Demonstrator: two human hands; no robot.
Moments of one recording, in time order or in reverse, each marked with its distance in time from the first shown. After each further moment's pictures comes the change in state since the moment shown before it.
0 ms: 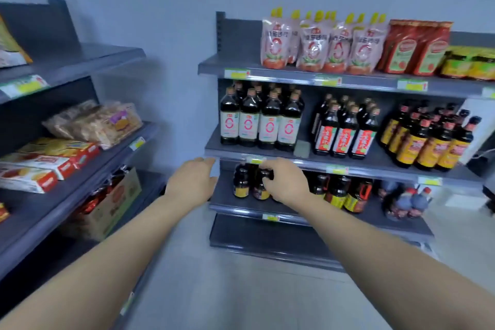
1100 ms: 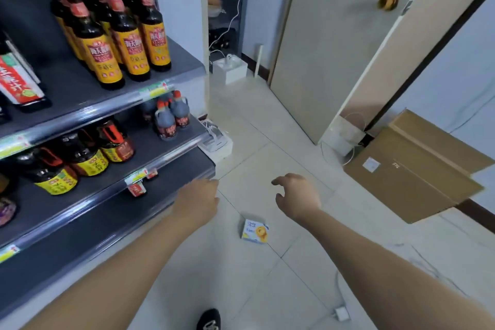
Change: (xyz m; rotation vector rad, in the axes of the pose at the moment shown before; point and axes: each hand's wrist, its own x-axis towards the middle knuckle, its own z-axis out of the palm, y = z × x) left_hand -0.013 0.586 0.397 0.079 -0.595 0.861; right_hand -0.351 0.575 -0.089 -0.096 0.003 1.055
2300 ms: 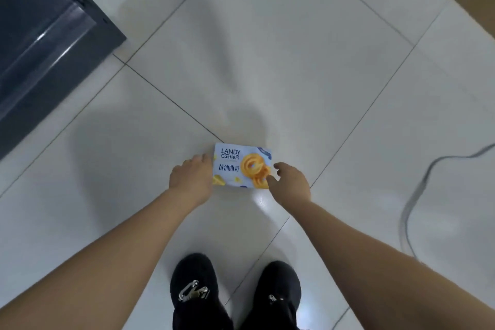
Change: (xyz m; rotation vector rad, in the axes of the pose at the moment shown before) left_hand 0.359 -0.038 0.633 0.254 -0.661 -0.024; right_hand 0.247 0.296 0.601 0.378 -0.495 0.676
